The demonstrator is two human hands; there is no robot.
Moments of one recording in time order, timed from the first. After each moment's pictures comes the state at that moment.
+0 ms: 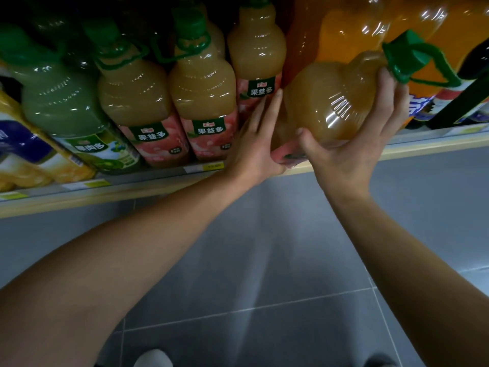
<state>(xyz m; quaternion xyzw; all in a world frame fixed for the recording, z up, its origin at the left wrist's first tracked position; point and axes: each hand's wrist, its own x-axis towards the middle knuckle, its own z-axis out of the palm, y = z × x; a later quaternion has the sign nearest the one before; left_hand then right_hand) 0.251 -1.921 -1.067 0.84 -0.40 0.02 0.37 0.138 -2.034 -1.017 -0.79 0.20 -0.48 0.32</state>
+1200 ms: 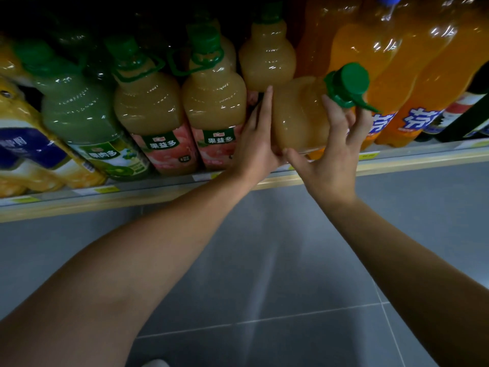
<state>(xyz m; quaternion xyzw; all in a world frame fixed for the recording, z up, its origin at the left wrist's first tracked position) 0.272 -1.925 -1.065 0.84 -0.35 0.08 0.41 0.162 -2.031 -1.042 -0.86 0.13 -0.41 0.27</state>
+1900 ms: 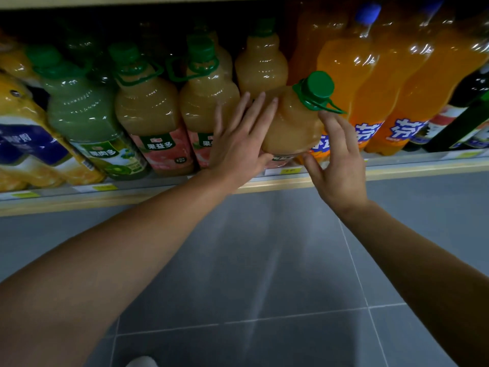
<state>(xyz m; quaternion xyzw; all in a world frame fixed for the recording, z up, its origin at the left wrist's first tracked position) 0.263 -1.899 -1.033 0.88 -0.41 0.21 0.12 0.140 -2.068 -1.039 -0.91 0.07 -0.35 0.23</state>
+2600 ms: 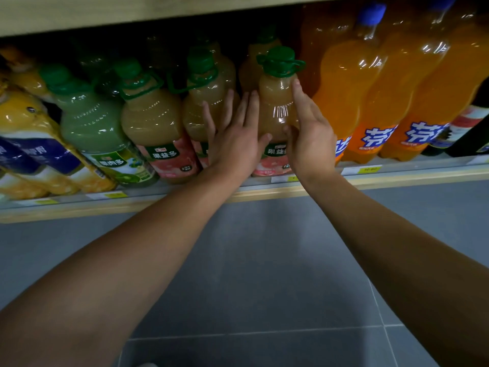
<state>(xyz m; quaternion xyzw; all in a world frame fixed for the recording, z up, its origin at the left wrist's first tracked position) 0.280 -1.916 -1.024 0.94 -0.29 0.20 0.06 0.214 -2.053 -1.028 -0.89 0.08 -0.35 0.26</state>
